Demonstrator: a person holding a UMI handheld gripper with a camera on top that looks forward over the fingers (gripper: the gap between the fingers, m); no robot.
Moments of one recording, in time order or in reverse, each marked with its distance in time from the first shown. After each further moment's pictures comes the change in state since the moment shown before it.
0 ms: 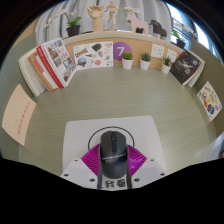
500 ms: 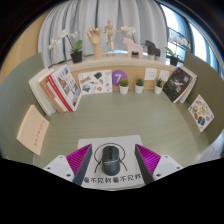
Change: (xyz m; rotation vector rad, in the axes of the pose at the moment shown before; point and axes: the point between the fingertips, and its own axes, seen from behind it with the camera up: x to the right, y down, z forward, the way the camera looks) arm 0.014 -0.069 -0.116 0.150 -0.030 0.014
